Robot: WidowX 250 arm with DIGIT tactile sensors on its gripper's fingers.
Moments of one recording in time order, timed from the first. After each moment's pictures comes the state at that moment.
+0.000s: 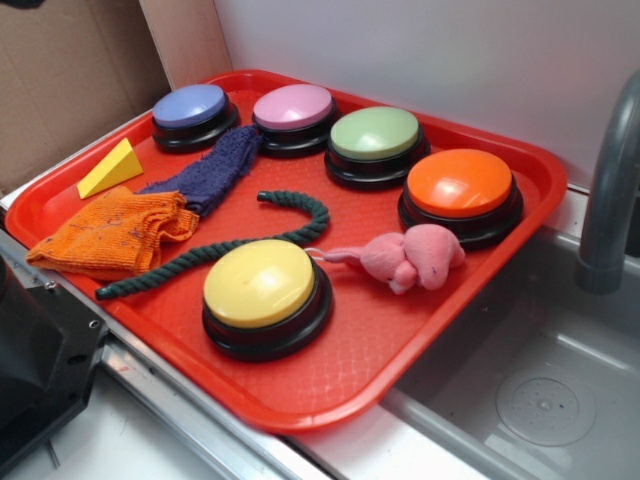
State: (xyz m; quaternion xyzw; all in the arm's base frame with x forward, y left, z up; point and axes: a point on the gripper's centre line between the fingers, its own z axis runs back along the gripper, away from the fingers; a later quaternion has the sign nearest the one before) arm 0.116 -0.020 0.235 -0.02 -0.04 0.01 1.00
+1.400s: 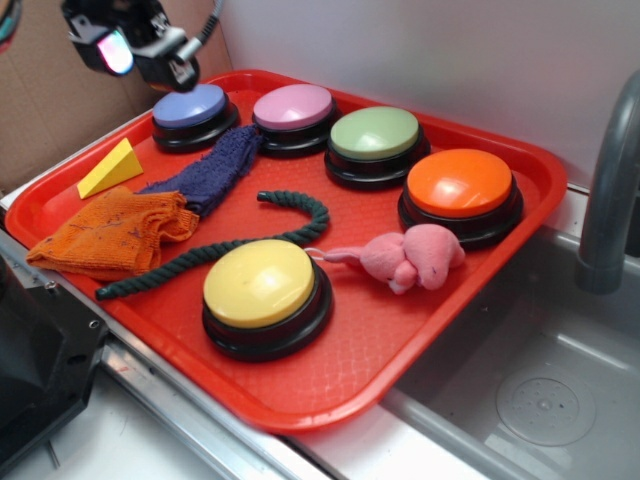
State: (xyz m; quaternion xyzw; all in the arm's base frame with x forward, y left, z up) arm 0.210 0.045 0.122 -0.02 -0.08 0.07 0.99
